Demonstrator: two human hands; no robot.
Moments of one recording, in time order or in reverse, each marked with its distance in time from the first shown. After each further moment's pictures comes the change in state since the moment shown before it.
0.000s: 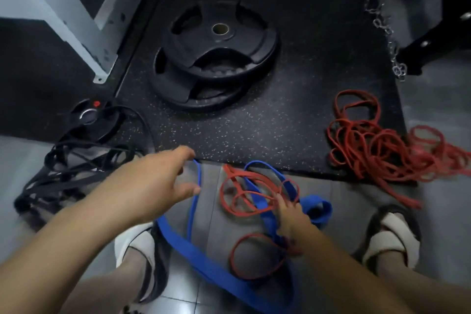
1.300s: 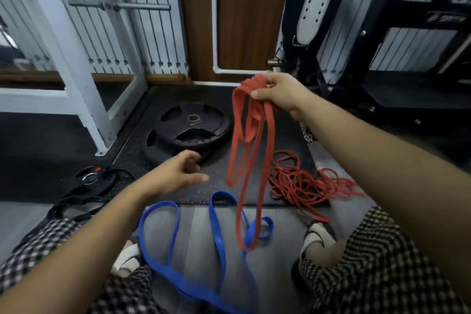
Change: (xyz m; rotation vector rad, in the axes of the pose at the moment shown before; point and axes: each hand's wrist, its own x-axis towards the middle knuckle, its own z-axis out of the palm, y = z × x) left_hand -0.125 0.046 -0.003 -0.736 0.201 0.259; right_hand -0.363 -0.061 -0.311 0.909 0.717 -0.483
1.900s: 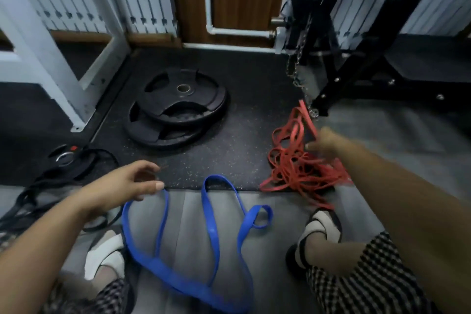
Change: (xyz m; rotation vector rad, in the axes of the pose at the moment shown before) left_hand 0.053 -0.065 -0.020 0.049 -0.080 -0.257; right_hand 0.072 0.241 -0.051 -0.624 -0.055 0.679
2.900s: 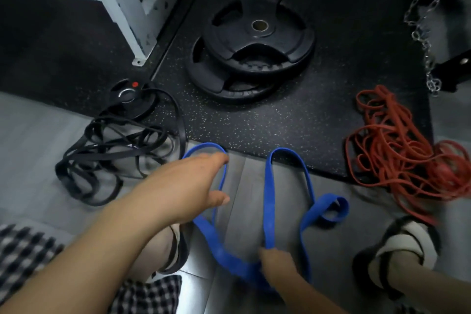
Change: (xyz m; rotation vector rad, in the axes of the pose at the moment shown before) left_hand 0.017 -0.029 -0.011 0.655 -0.114 -0.002; right_hand -0.095 -0.021 0.378 -0.671 -0.543 -0.510
